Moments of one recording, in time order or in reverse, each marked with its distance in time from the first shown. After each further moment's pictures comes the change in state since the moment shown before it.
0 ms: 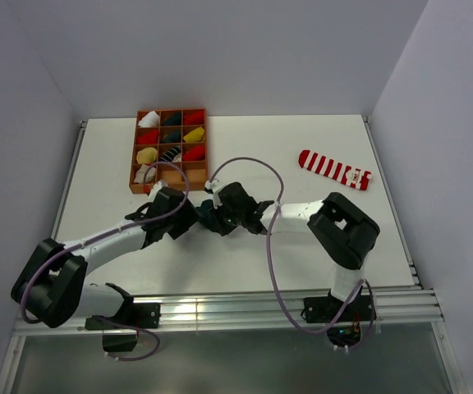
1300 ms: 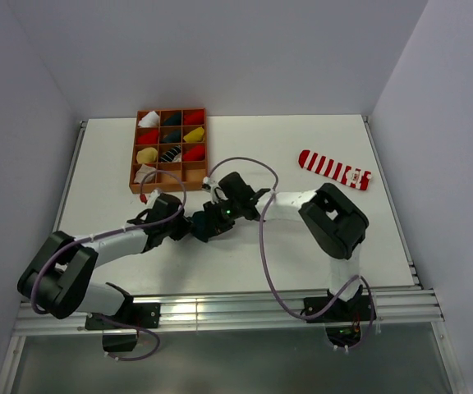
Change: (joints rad) left arm 0.026 0.032 -0.115 0.133 0.006 -0.084; right arm -0.105 0.144 0.194 -0.198 -0.491 0.159
